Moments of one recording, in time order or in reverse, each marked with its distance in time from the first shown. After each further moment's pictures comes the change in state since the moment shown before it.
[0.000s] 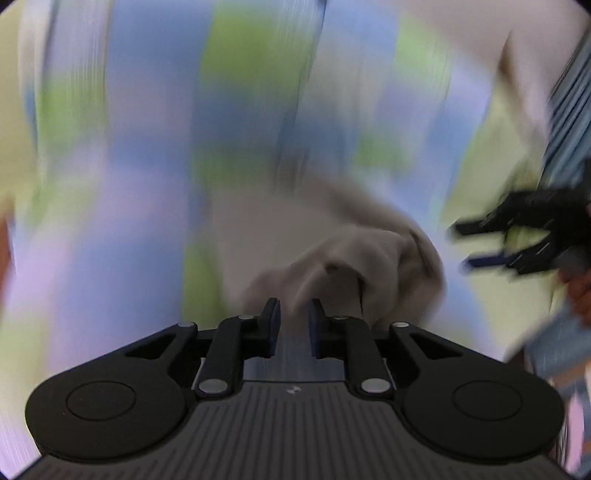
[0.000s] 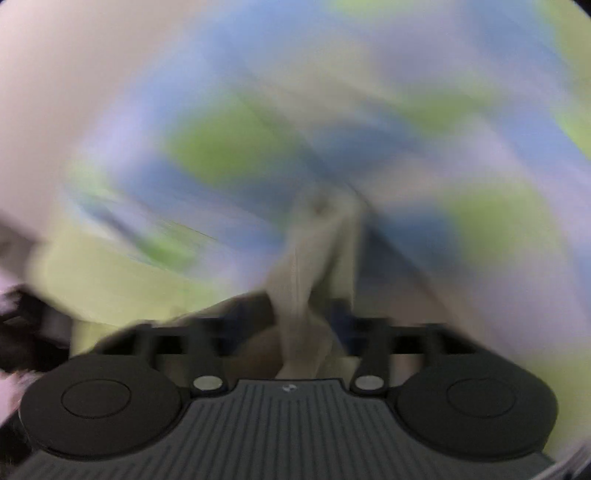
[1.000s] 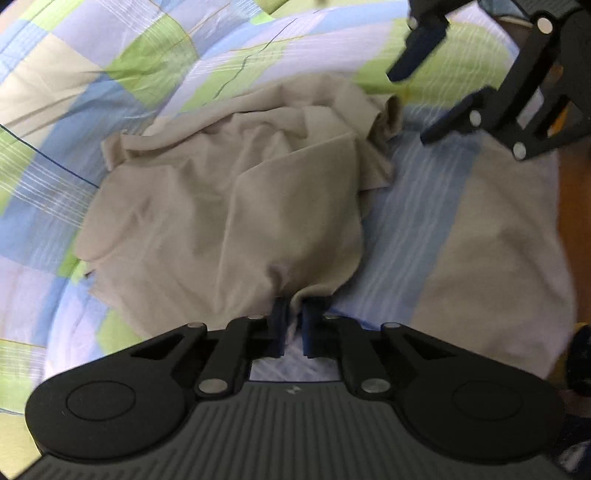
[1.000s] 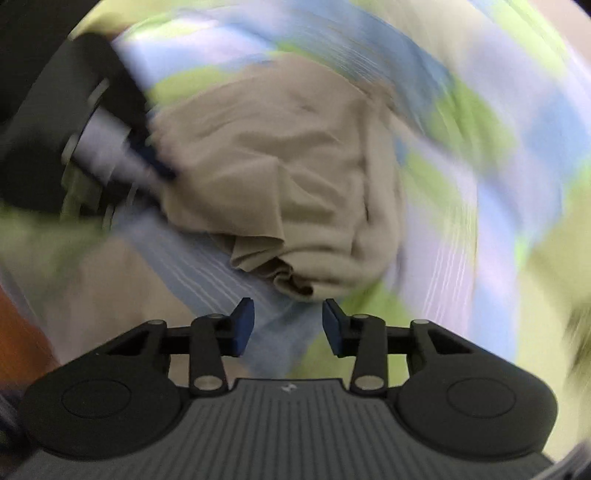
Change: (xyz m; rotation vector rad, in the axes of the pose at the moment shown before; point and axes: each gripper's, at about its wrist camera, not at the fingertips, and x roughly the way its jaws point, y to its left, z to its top) left arm 0.135 -0.113 -0.067 1.126 -0.063 0.303; right arm 0.075 -0.043 -0.183 -1.233 -0.172 -0.389
